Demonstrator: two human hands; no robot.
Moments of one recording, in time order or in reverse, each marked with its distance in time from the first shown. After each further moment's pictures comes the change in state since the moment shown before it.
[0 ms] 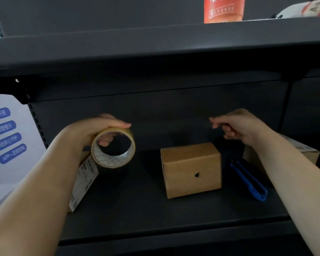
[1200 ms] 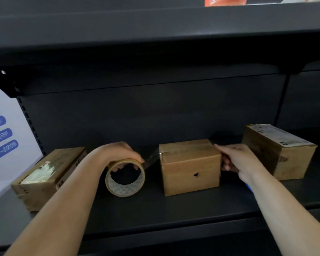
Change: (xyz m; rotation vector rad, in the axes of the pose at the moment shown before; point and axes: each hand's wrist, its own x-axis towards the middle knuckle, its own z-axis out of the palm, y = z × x) left_hand 0.034 -0.045 0.059 0.459 -0.060 -0.257; right_hand -0.026 0.088 0.026 0.235 0.106 0.180
